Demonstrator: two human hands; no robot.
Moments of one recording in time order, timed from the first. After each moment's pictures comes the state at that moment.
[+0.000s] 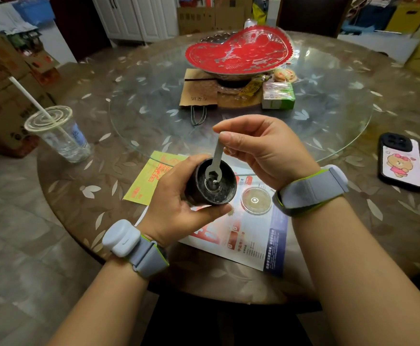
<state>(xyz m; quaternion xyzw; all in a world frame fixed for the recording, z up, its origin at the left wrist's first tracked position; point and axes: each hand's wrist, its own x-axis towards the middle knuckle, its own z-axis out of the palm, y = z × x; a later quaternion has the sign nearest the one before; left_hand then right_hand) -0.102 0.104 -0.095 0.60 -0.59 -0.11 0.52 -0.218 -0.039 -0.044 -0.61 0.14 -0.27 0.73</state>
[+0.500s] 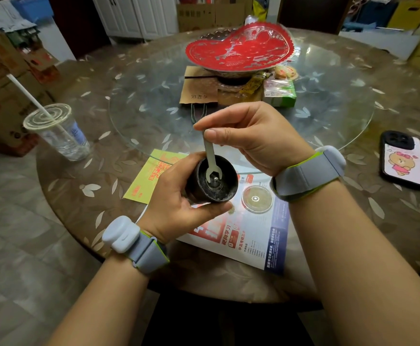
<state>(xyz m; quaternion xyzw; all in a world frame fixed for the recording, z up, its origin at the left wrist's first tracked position) -0.099 0.103 -0.095 0.61 -0.58 -0.13 0.52 -0.205 -0.044 -0.032 -0.69 0.05 -0.24 0.68</state>
